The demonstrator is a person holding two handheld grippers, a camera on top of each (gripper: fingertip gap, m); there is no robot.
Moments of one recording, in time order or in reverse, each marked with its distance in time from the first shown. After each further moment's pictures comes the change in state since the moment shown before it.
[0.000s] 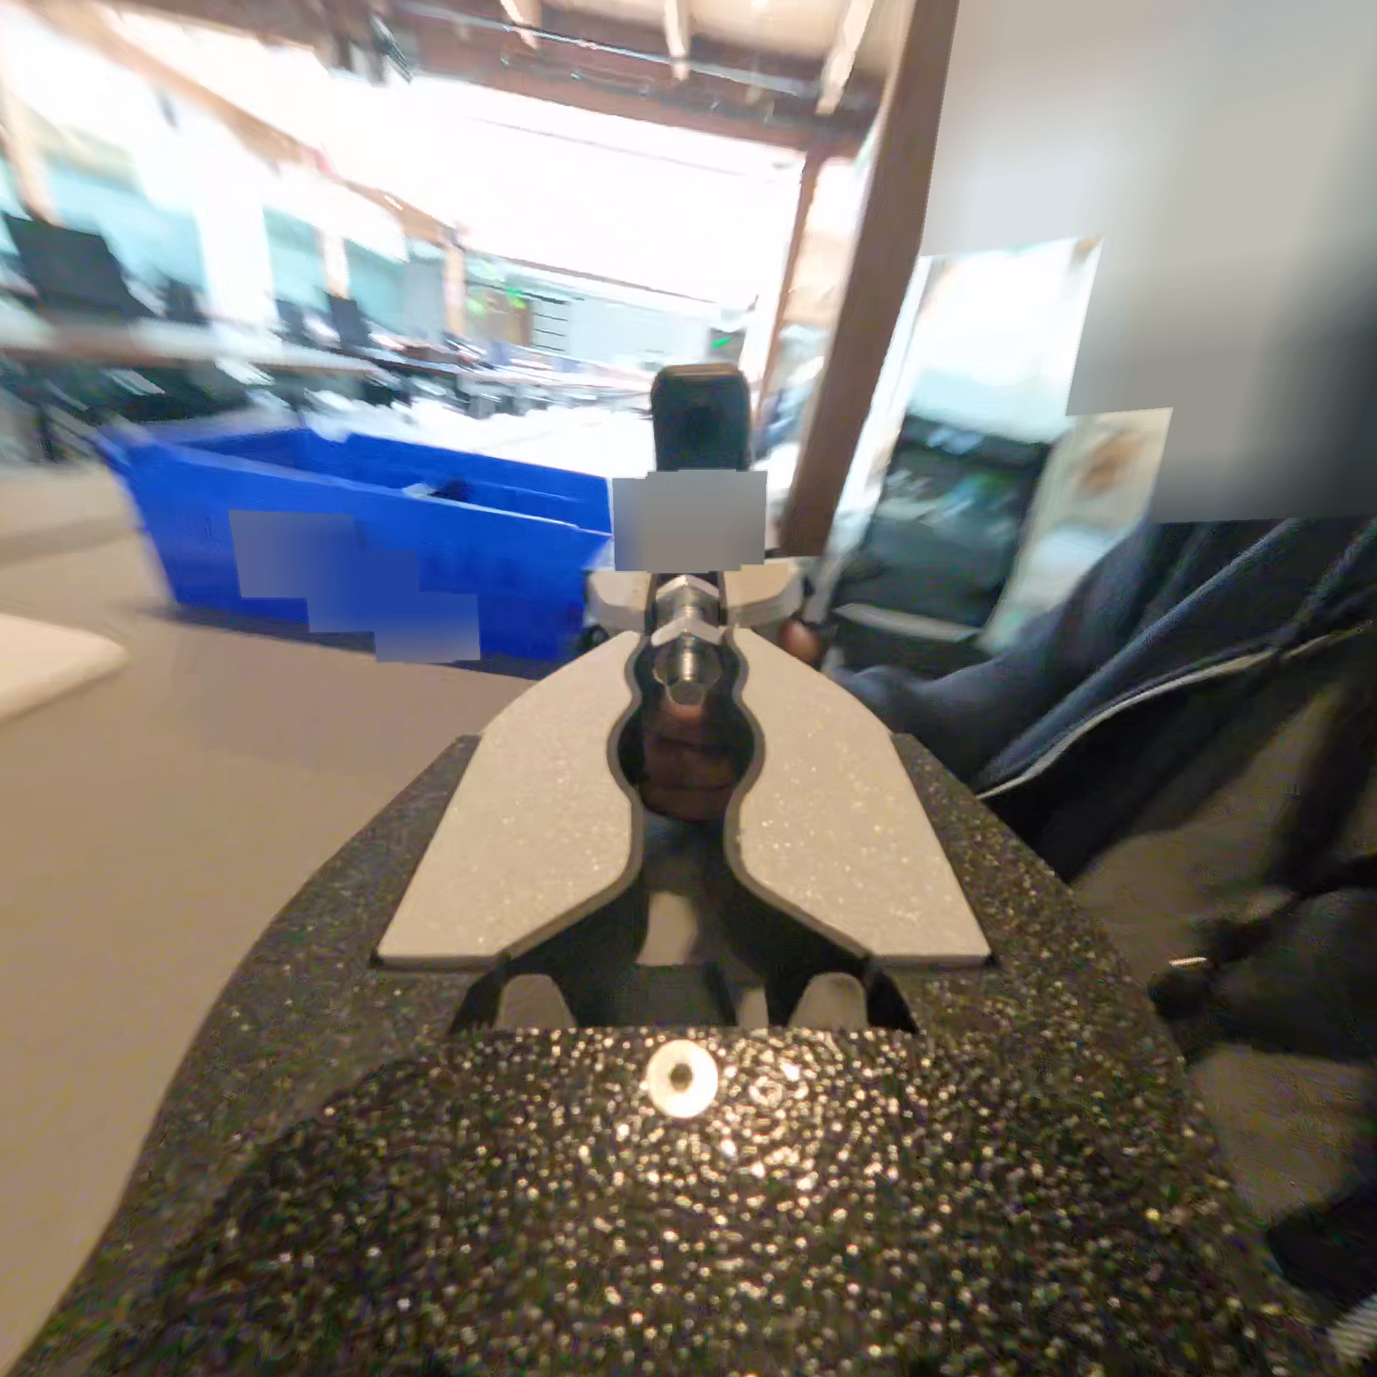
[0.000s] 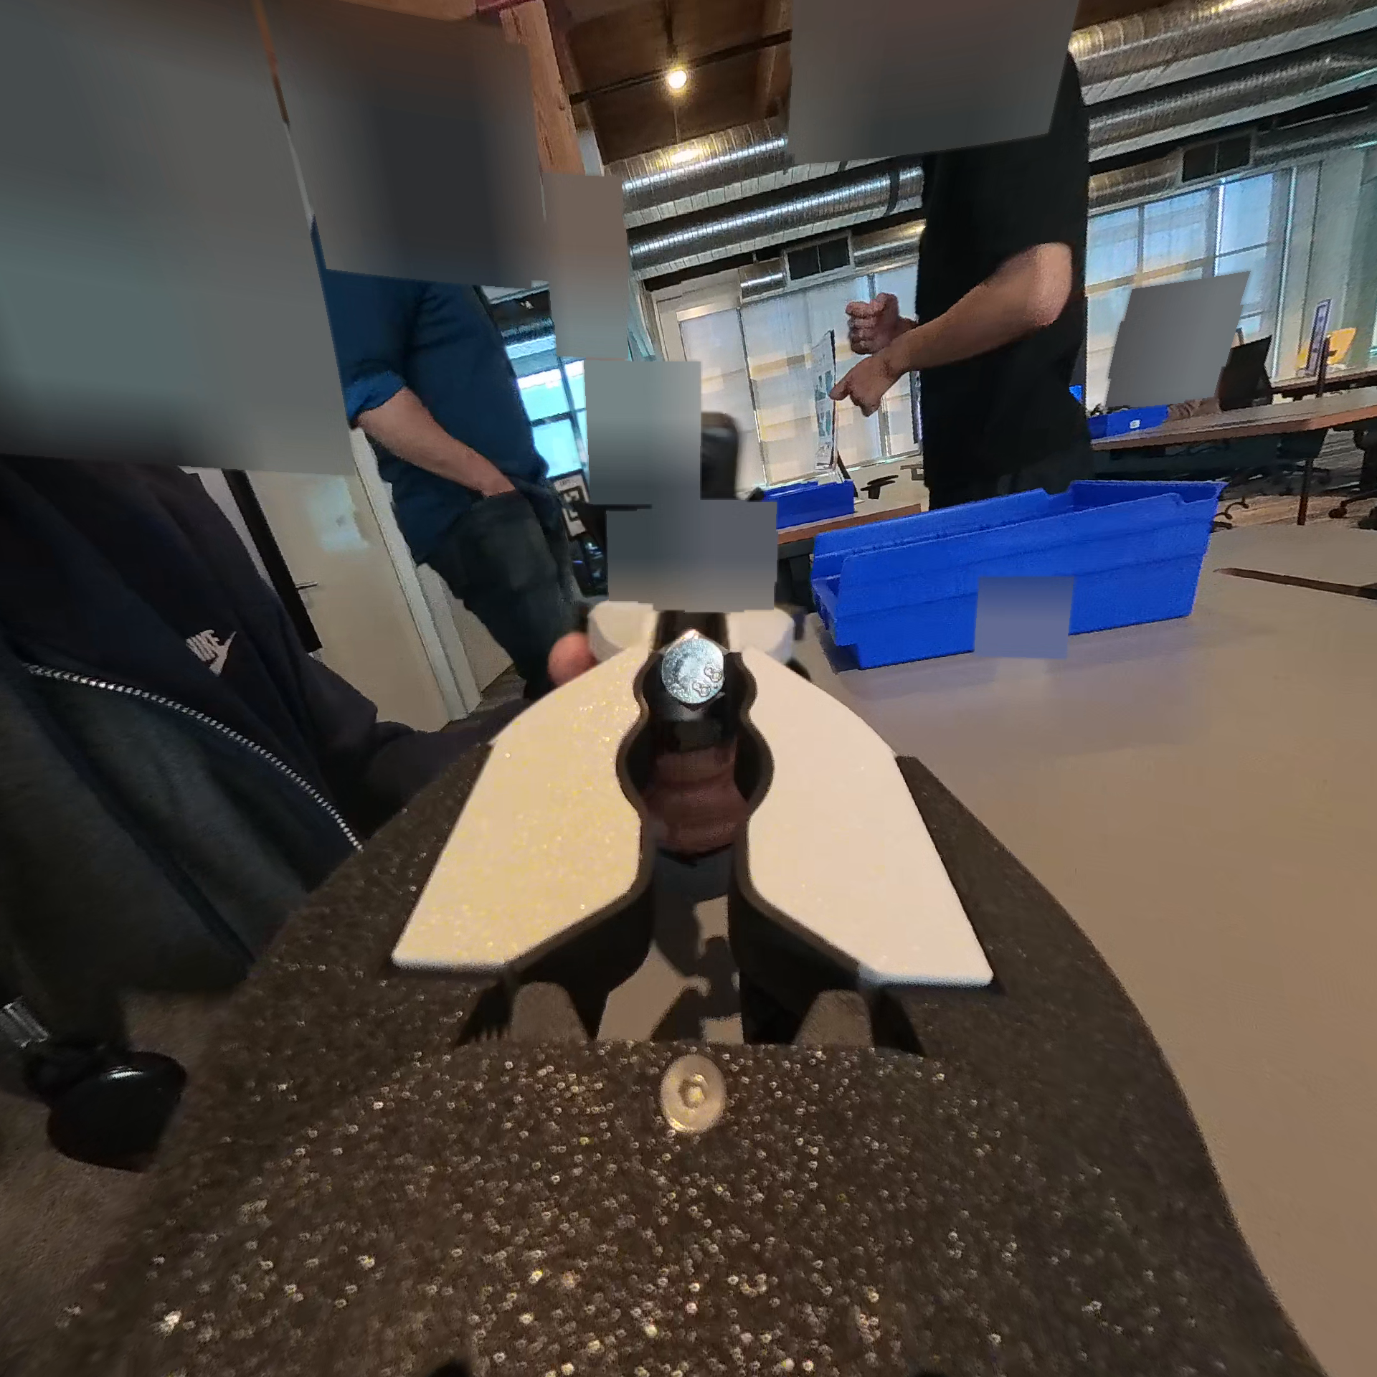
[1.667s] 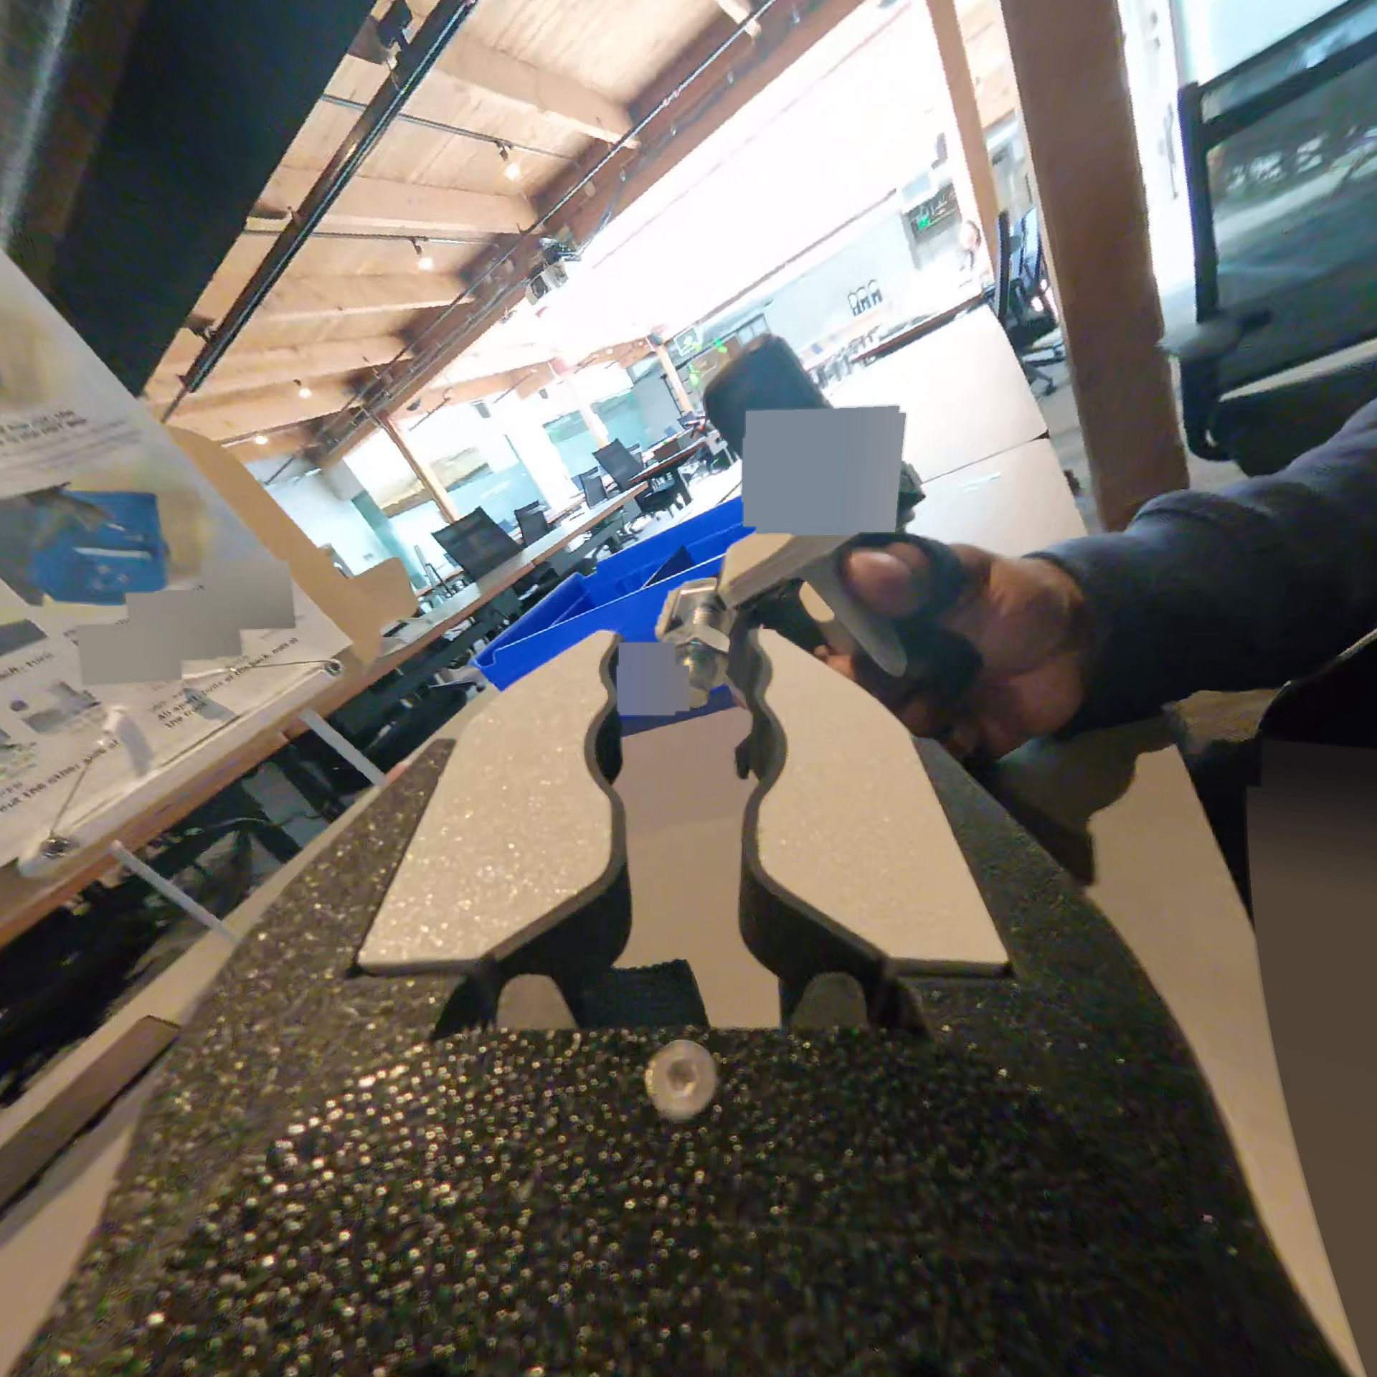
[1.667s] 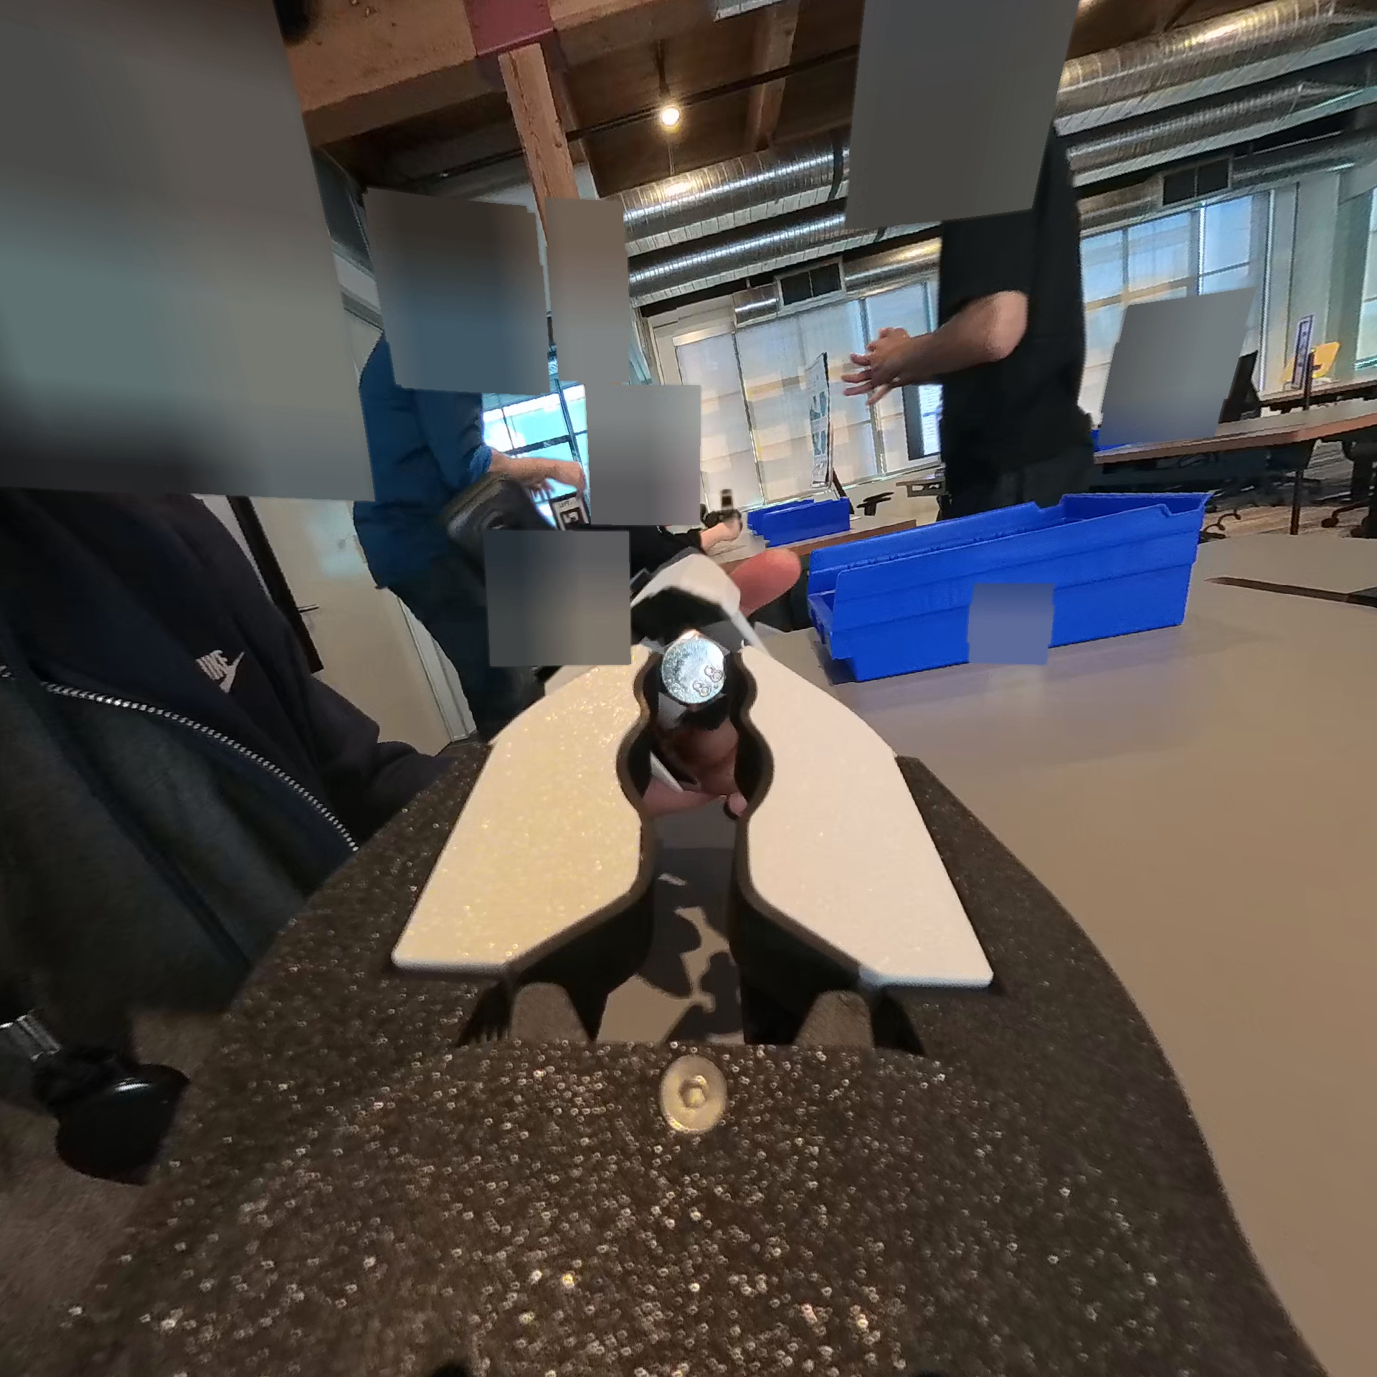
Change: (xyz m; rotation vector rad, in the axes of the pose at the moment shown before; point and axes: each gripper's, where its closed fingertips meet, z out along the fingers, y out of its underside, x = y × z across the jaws) left arm -0.004 -0.007 -0.002 -0.015 -0.279 0.712; right arm 0.002 -0.004 -0.003 0.030 0.007 0.012
